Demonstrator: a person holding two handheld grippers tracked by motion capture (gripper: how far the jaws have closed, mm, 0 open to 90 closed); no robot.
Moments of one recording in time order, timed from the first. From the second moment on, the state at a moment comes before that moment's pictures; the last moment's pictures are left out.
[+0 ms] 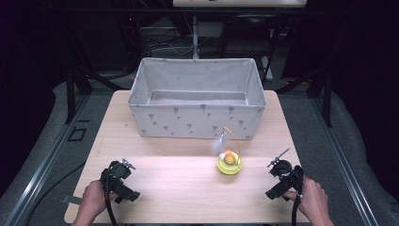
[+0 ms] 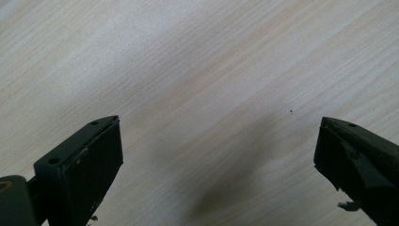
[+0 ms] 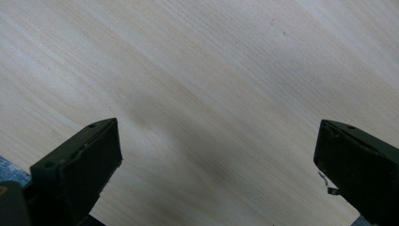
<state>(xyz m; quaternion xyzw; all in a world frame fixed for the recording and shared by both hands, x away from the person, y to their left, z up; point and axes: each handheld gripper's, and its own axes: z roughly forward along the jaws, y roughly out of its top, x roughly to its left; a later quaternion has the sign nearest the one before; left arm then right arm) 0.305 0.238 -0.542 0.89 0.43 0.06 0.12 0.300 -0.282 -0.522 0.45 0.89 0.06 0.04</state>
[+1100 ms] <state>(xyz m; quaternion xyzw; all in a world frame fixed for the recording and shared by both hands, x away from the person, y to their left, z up) 0.306 0.241 -0.542 0.89 0.44 0.05 0.13 0.308 -0.243 -0.466 0.39 0.91 0.11 0.06</state>
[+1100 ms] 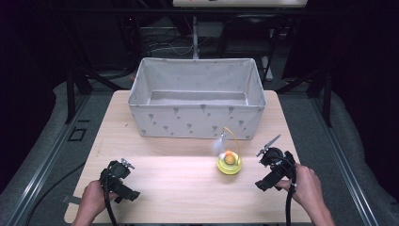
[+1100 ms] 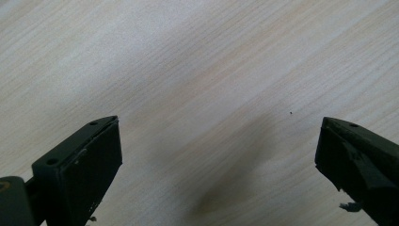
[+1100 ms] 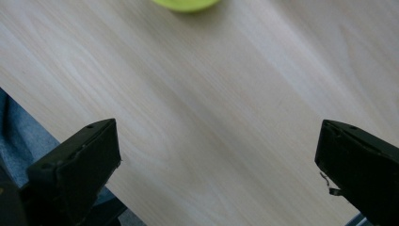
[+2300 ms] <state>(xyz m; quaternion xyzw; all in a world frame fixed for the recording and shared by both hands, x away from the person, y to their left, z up) 0.306 0.242 -0.543 0.89 0.44 0.05 0.13 0.372 -0.154 -0.401 0.28 0.96 0.07 0.06</state>
